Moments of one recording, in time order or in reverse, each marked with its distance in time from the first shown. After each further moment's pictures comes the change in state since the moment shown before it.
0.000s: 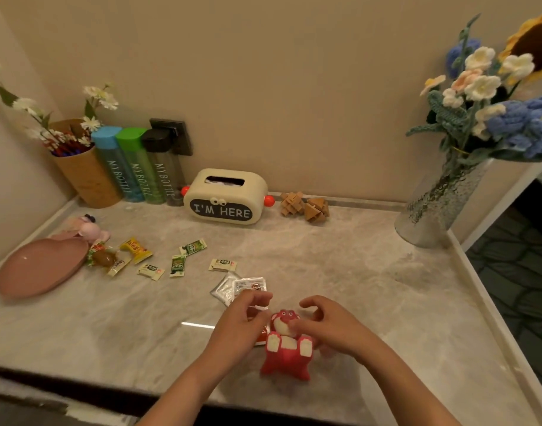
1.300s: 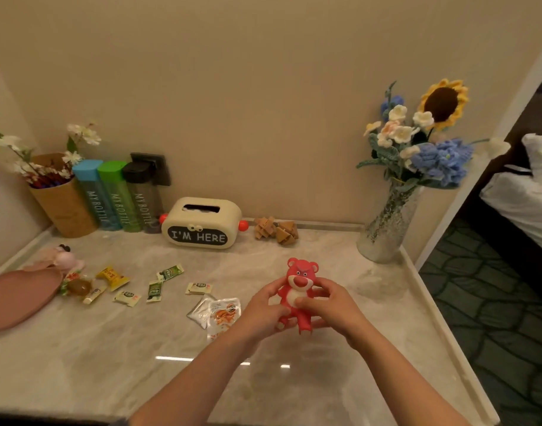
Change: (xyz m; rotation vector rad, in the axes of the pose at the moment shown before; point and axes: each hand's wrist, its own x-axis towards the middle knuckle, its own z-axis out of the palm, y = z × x) left_hand 0.014 0.086 0.058 -0.423 -0.251 -0.156; right_hand -0.019 -0.007 -0.059 0.407 0.263 -0.170
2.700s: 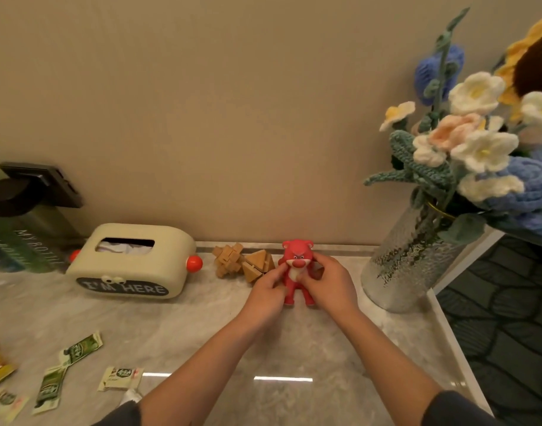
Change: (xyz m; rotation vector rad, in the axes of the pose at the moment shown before) left_hand 0.223 0.034 0.037 0.255 0.069 0.074; right_hand 0.237 0.027 -0.067 -0.406 0.289 -0.208
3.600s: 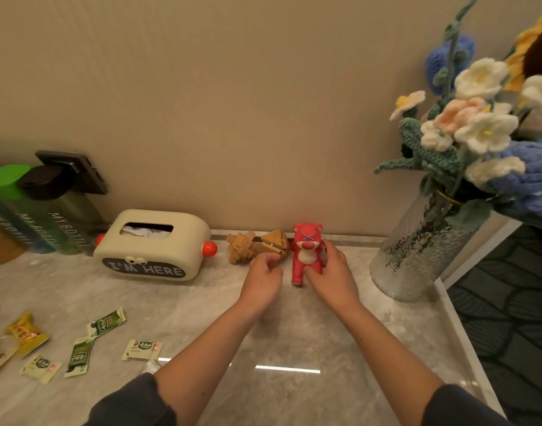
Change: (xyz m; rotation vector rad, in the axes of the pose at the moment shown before) left_hand -0.001 -0.010 -0.019 0.255 0.232 -0.050; right_hand -0.015 -0.011 0.007 -0.009 -0.031 0.049
